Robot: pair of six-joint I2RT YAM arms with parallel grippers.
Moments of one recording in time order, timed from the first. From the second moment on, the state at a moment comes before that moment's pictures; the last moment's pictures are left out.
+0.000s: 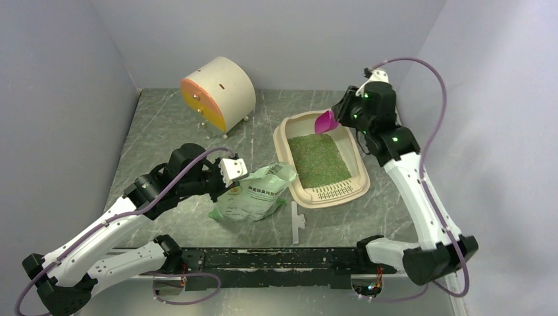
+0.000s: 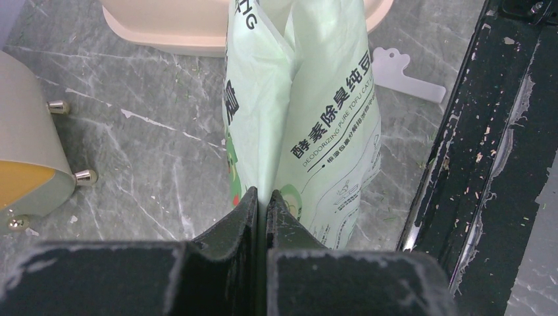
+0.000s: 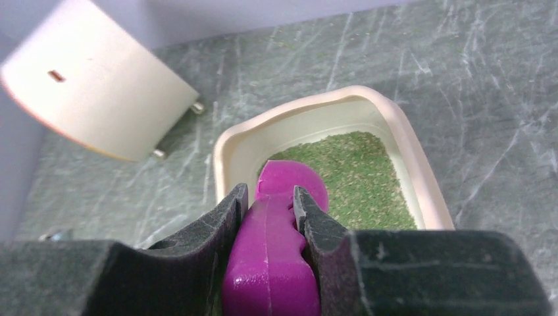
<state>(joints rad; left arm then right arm) -0.79 0.87 0.96 -0.65 0.24 0.36 0.33 1.24 1.38 -0.53 0.14 0.36</state>
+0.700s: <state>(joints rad) -0.79 0.86 0.96 -0.66 0.25 0.35 0.32 1.07 1.56 -0.88 -0.35 0.44</state>
